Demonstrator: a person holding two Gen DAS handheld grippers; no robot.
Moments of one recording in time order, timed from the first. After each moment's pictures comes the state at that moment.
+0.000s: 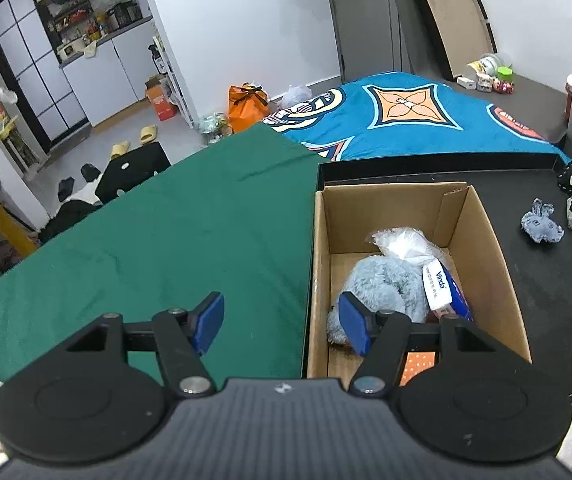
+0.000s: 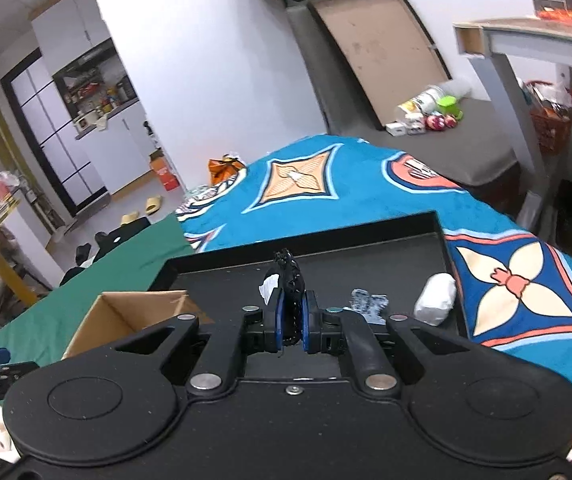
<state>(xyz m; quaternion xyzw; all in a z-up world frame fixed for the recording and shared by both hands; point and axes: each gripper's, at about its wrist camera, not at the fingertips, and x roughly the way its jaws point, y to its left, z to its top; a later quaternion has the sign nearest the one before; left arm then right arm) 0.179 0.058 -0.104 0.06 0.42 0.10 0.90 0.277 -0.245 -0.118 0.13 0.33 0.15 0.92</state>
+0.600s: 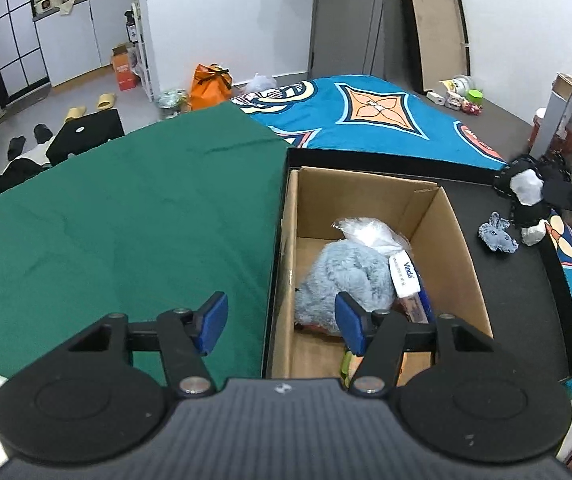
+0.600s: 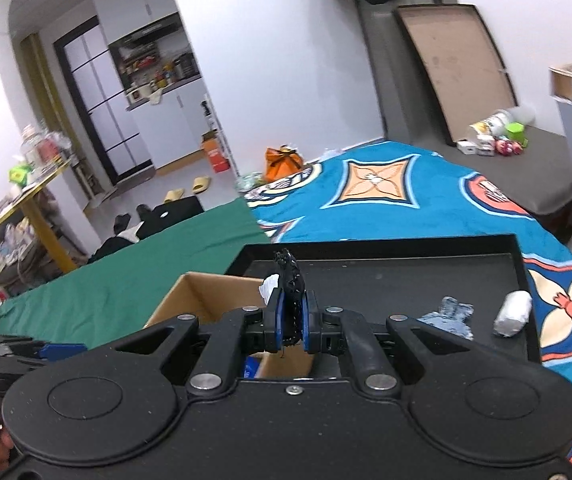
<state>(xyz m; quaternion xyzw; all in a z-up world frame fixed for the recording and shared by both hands) 0.170 0.086 -0.118 -0.03 0.43 0.03 0.90 0.251 -0.175 -0.081 0.09 0.31 0.22 0.92</state>
